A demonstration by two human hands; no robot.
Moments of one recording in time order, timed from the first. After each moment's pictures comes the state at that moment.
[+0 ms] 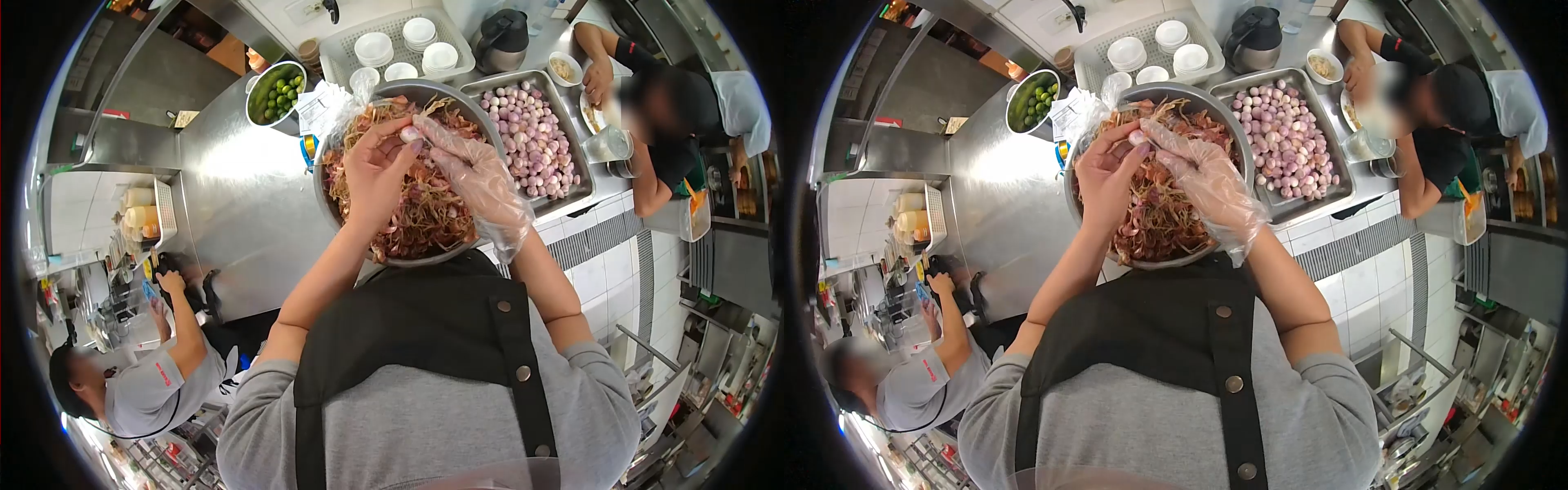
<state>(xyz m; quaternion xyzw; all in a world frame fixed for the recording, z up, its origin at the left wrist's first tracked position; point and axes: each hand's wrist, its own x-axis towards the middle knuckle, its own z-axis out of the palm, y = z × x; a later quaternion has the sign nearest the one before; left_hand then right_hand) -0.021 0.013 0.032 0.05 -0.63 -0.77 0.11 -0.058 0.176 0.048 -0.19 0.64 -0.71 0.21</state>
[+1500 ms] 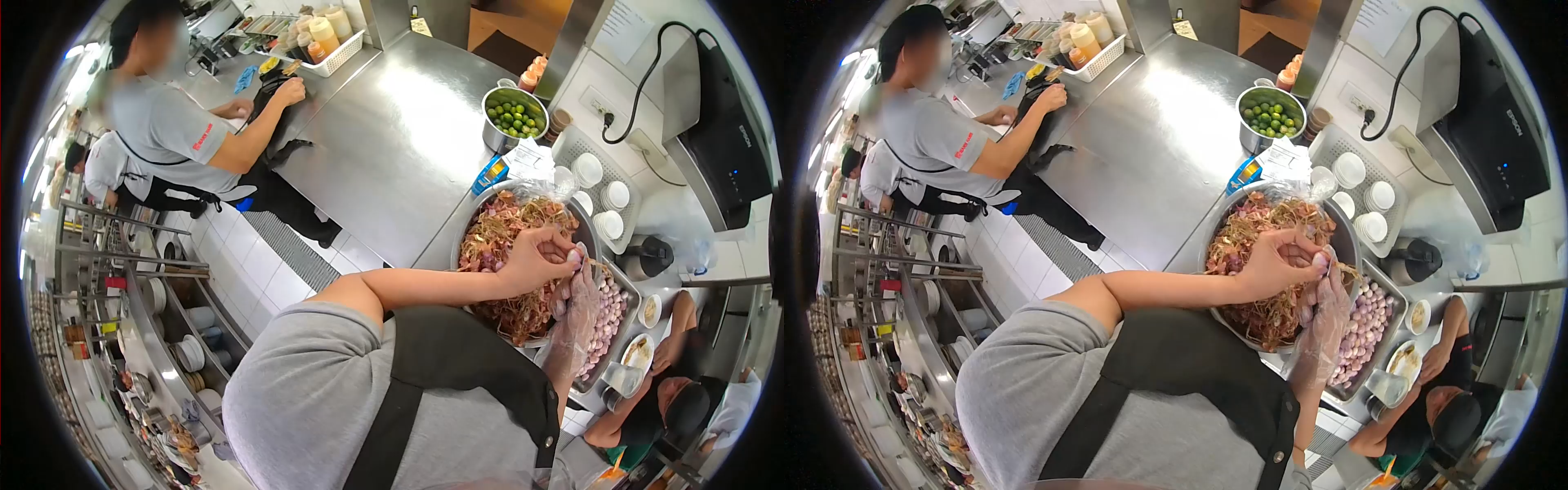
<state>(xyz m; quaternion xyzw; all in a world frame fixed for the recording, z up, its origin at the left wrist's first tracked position) -0.007 0.025 0.016 0.11 -0.48 -0.82 0.29 -0.064 0.153 0.044 -0.09 0.57 -0.73 0.36</state>
